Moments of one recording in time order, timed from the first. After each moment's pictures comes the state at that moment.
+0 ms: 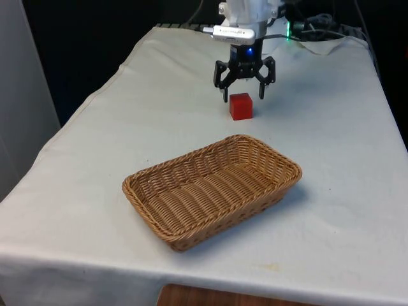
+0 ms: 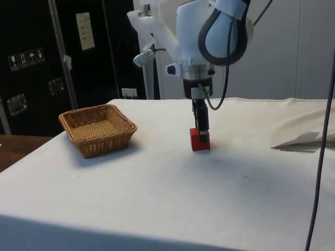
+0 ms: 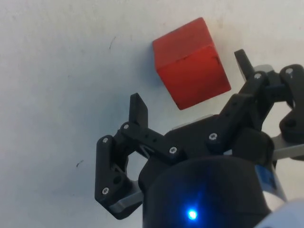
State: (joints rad) arm 0.19 0.18 -0.24 -2.63 0.00 2.83 -0.41
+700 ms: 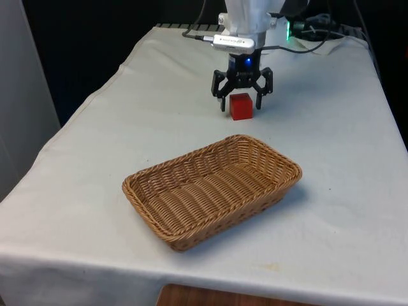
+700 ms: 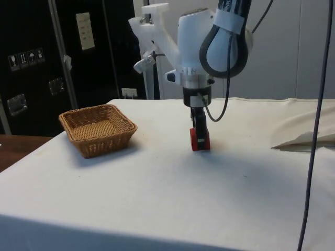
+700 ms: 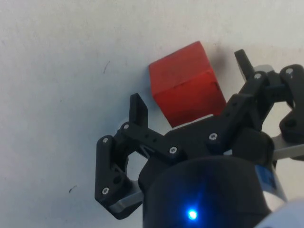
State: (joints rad) arm 0.19 0.27 -0.24 -2.62 0.00 2.95 -0.40
